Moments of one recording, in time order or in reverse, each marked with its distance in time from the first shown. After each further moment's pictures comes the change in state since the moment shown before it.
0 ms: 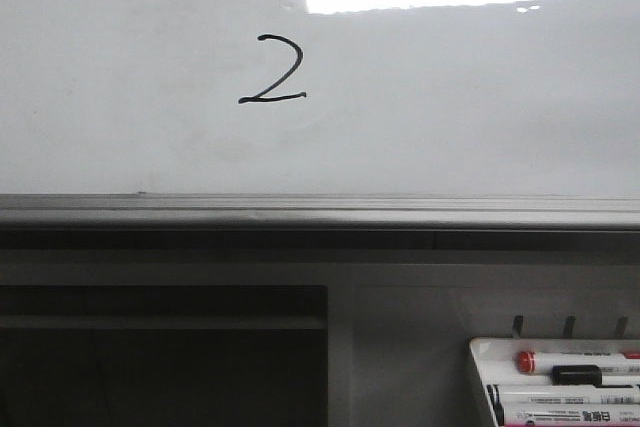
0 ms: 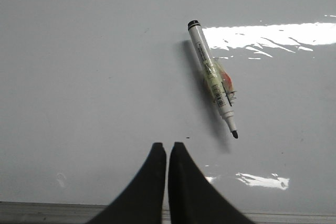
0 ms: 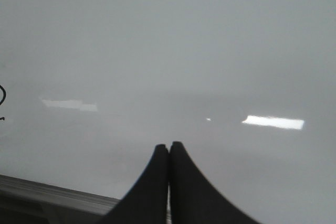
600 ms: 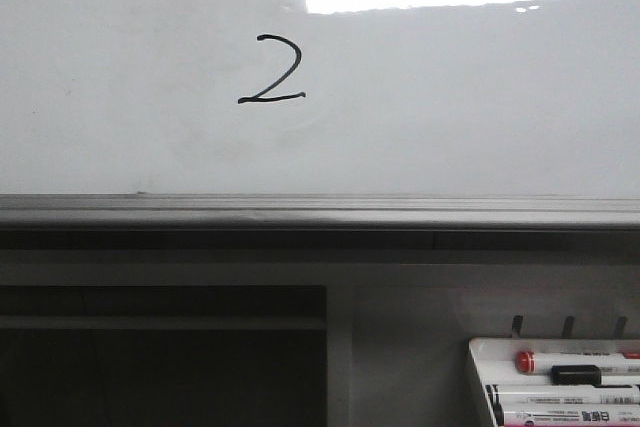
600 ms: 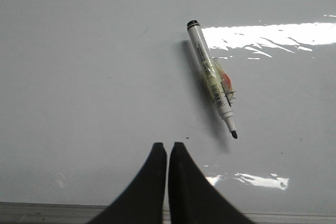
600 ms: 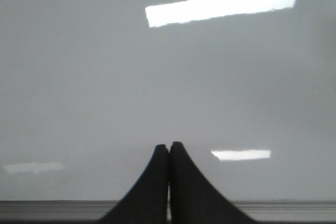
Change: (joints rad) left arm 0.000 0.000 0.000 0.000 0.000 0.000; right arm -0.168 -0.340 0.309 0.054 -0.148 0.000
